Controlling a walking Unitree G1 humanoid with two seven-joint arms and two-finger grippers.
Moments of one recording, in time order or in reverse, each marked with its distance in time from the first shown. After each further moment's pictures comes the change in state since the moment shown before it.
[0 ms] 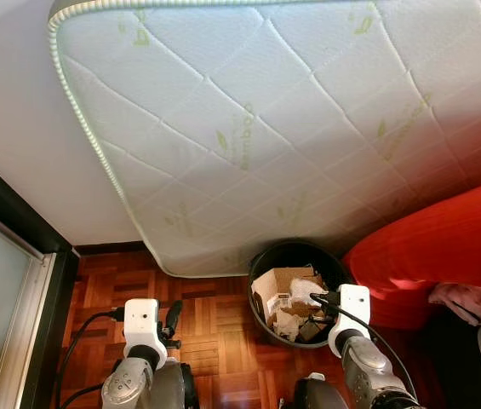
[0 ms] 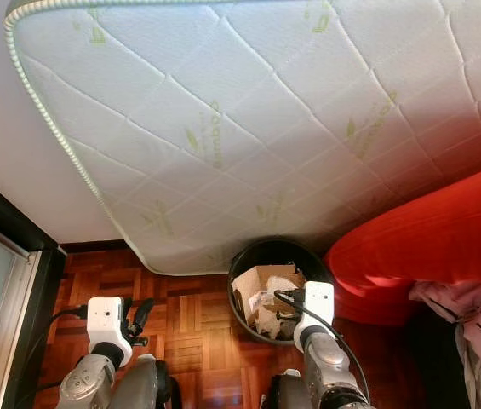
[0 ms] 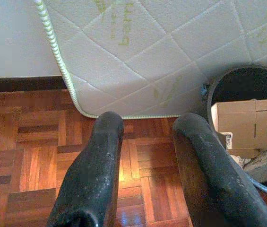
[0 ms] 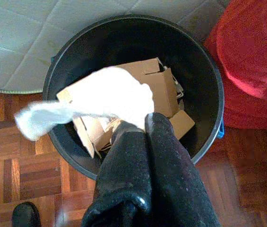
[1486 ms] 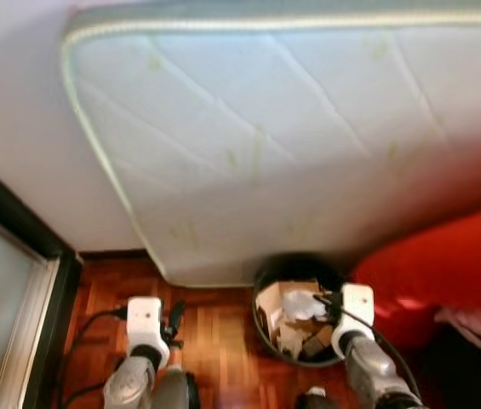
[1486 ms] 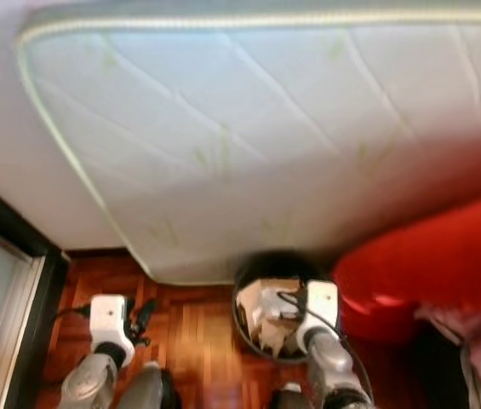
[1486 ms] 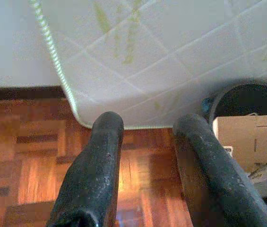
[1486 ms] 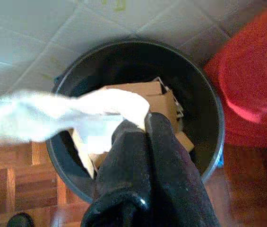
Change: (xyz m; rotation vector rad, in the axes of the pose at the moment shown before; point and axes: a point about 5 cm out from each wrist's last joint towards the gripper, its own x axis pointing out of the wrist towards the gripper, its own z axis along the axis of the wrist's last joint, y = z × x) left arm 0.000 -0.003 -0.001 0.010 0.005 -0.017; right arm 0.001 -0.004 0.003 -0.012 -0.002 -0.015
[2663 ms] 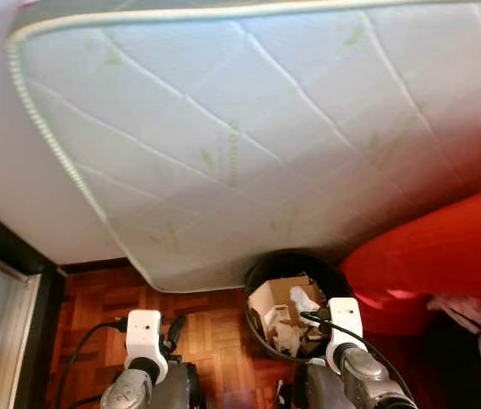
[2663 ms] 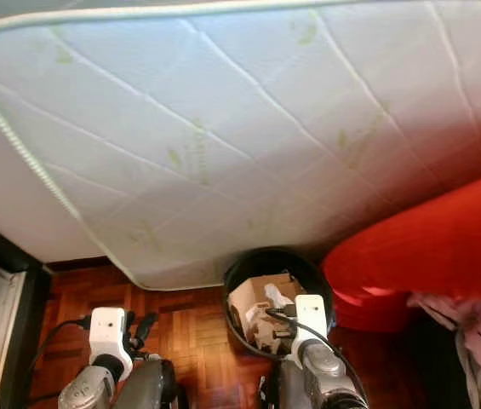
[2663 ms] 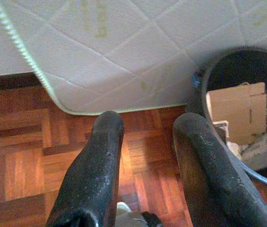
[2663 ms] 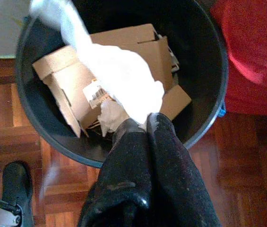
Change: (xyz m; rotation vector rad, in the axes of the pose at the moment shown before) left arm -0.010 0.000 -0.015 -0.003 0.070 -0.021; right arm -0.005 0.003 -0.025 -0.120 0.157 0.006
